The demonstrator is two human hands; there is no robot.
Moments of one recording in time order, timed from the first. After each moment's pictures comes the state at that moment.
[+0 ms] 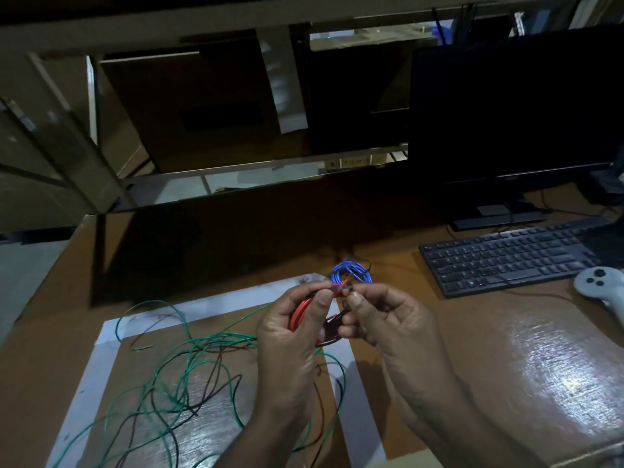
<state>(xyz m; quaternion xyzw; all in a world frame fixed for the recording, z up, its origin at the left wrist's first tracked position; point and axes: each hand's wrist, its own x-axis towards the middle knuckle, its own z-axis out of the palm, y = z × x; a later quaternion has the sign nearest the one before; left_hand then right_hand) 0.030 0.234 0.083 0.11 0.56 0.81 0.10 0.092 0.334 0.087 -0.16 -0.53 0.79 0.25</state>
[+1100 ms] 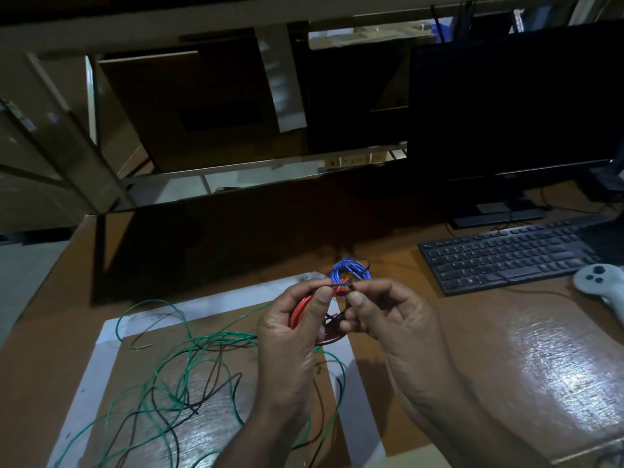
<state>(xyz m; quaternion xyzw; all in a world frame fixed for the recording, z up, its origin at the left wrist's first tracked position) 0.035 0.235 0.092 0.10 0.56 0.82 0.11 0.093 0.338 0.084 -0.14 -0.55 0.77 0.27</state>
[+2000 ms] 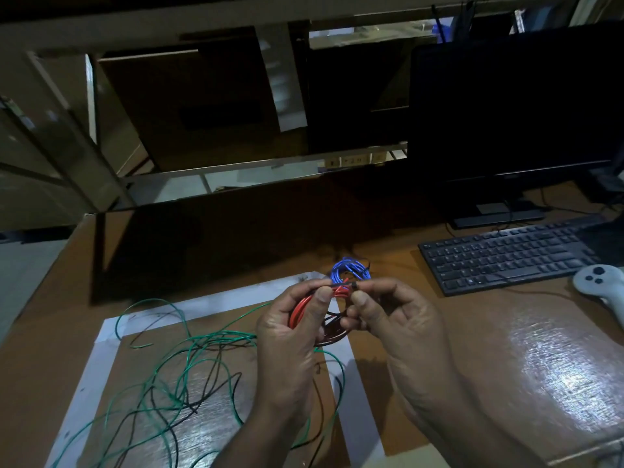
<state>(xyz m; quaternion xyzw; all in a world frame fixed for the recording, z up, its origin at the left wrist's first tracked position) 0.034 0.235 0.088 0.10 0.56 0.81 0.10 0.096 0.336 0.088 -0.13 -0.55 0.77 0.29</state>
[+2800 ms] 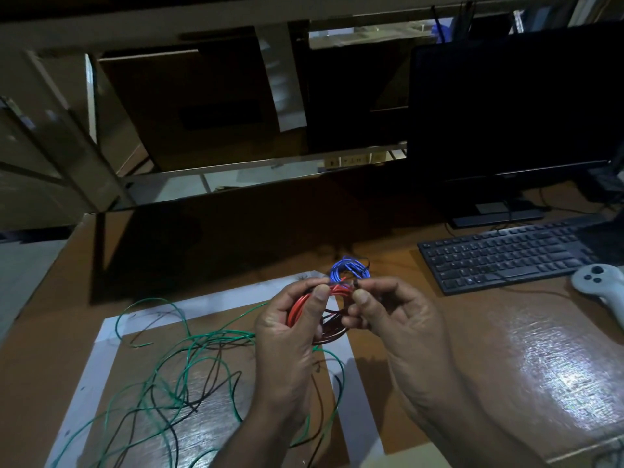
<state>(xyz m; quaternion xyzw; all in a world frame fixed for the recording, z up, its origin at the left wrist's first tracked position) 0.031 0.231 0.082 0.11 0.58 0.80 0.09 0.096 0.336 0.088 -0.13 -0.54 0.77 0.30</state>
